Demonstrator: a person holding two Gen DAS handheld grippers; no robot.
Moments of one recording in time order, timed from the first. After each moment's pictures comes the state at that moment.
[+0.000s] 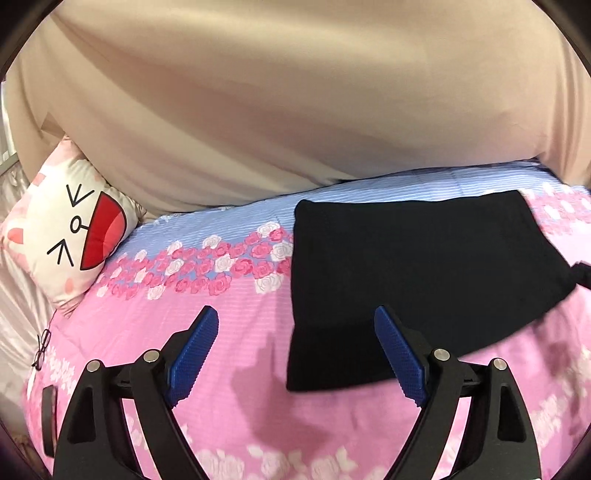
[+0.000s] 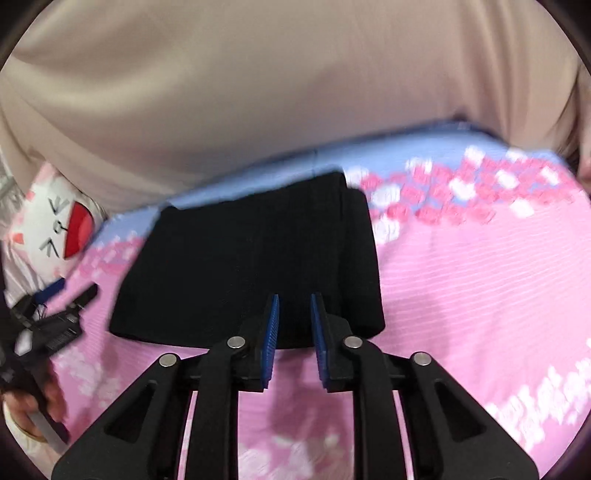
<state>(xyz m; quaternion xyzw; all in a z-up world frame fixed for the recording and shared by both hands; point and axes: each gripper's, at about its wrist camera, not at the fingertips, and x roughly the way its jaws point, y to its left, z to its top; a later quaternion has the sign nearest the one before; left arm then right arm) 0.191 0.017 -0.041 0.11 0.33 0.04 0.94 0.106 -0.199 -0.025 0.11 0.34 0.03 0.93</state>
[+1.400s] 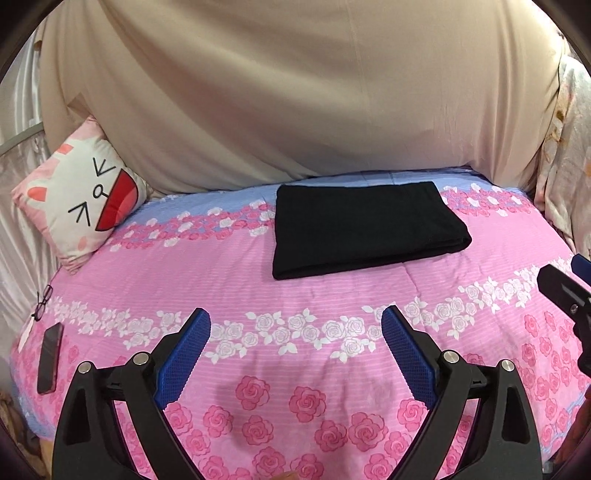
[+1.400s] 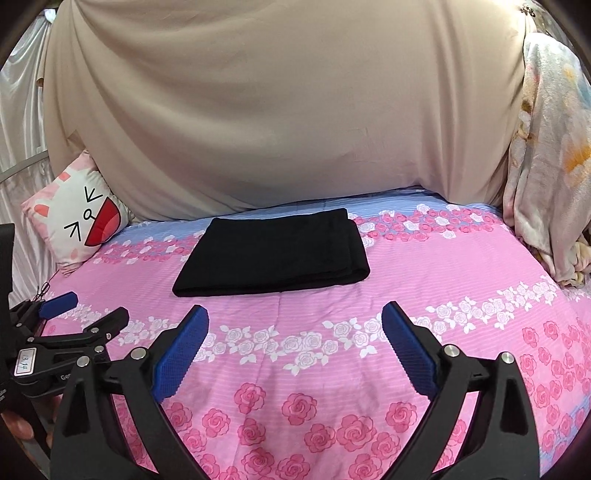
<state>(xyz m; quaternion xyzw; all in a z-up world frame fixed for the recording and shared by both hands) 0.017 0.020 -0.009 0.06 0.31 -0.01 0.95 -0.064 -0.119 0.029 0.05 0.26 -0.03 0.96</state>
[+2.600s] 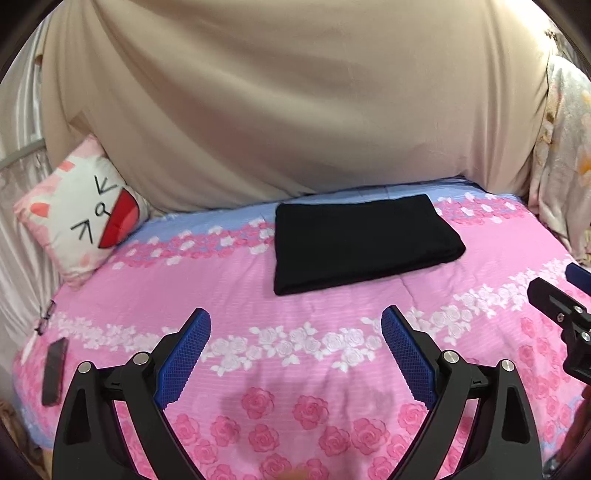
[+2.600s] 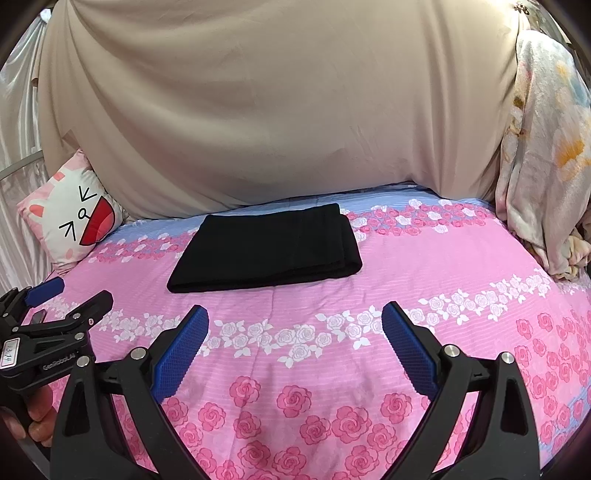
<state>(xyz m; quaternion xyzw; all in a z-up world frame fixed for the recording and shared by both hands) 0.009 0.022 -0.001 0.07 0.29 -0.02 0.96 -0.069 -0.123 0.024 0.06 0.26 -0.04 0.96</state>
